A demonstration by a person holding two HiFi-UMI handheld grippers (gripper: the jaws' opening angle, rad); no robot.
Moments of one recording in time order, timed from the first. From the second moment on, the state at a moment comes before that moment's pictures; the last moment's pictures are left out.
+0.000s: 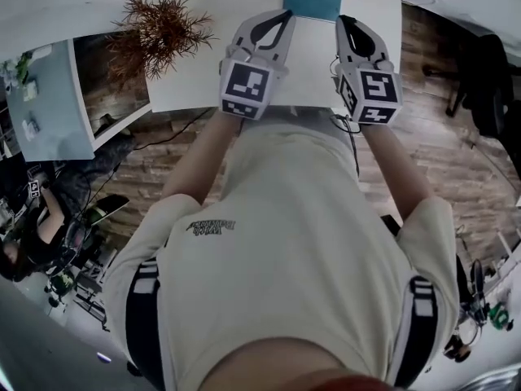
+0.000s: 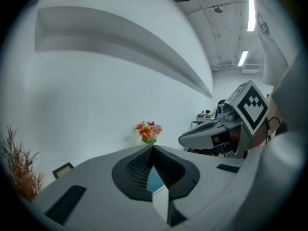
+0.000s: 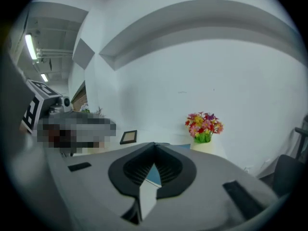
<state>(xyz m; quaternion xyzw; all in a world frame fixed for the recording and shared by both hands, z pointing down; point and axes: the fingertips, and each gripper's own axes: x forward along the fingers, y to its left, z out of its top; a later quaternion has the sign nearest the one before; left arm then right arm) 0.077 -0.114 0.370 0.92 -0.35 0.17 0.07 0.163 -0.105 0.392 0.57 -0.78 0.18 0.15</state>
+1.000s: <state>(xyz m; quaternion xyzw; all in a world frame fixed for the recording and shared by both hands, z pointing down) 0.049 -0.080 0.223 0.92 -0.39 0.08 -0.04 0.124 -0.064 0.213 0.54 -0.84 0.01 0.03</state>
